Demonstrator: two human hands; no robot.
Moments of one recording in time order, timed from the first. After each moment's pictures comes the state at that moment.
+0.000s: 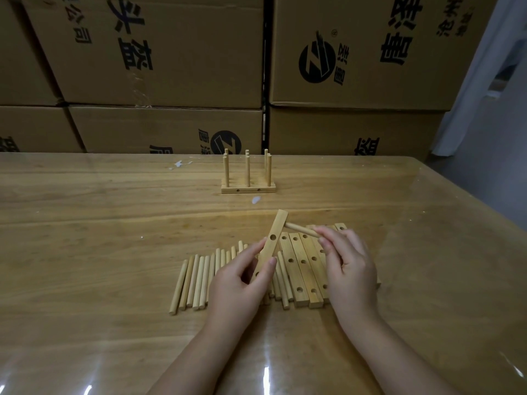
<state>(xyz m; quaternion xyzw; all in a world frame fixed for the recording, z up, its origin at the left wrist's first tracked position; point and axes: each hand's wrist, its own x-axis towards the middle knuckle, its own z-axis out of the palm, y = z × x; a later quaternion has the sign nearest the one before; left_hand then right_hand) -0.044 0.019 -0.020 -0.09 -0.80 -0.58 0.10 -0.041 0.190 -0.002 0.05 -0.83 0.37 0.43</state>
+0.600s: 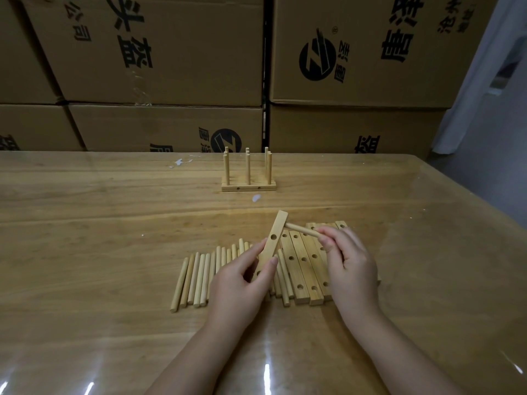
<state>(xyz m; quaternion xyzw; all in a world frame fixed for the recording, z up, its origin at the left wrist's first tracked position) -0.041 0.019 -0.018 -0.09 -0.82 -0.56 0.10 -0.043 0.193 -0.003 0.04 -0.83 0.39 0.39</state>
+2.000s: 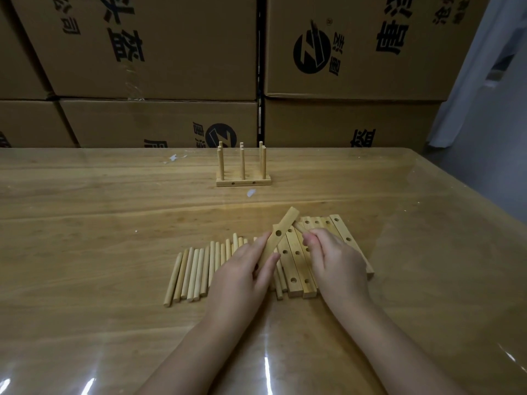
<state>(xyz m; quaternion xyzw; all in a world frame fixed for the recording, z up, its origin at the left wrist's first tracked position) -0.034 0.031 -0.004 -0.20 -0.88 -0.37 0.23 -0.040 0.194 -0.003 0.07 -0.90 0.27 0.34</state>
